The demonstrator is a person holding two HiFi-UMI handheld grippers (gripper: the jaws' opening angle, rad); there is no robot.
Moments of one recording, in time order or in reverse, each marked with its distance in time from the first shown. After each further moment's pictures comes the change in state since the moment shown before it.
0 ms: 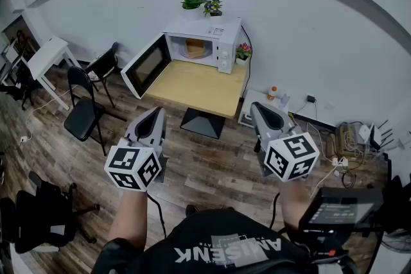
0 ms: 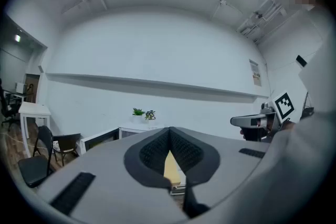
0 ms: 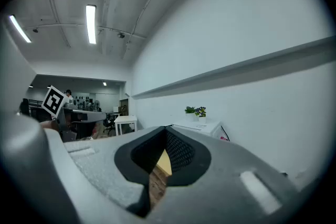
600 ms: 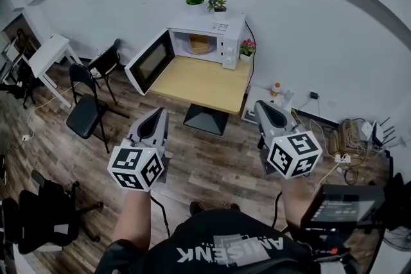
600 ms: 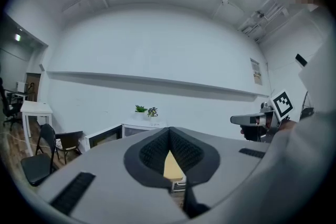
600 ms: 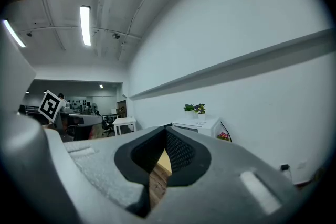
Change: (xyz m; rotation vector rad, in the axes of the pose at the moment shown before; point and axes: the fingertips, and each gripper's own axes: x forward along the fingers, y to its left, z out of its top) left arm -0.008 0.019 -0.010 -0.003 0.026 0.012; right arm 0.011 0.005 -0.008 0.054 0.000 -0.019
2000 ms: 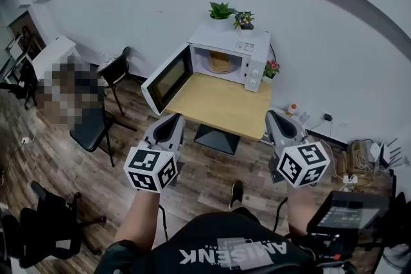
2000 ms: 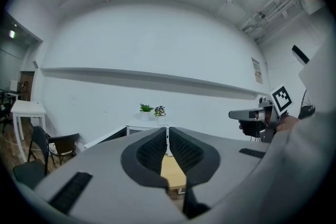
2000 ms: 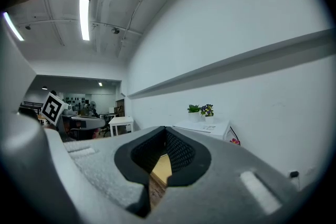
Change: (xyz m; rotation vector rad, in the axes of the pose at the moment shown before) left arm 0.085 0.109 -0.005 0.011 0.015 -0.042; right arm 0.136 0.003 0.002 -0.024 0.003 -0.006
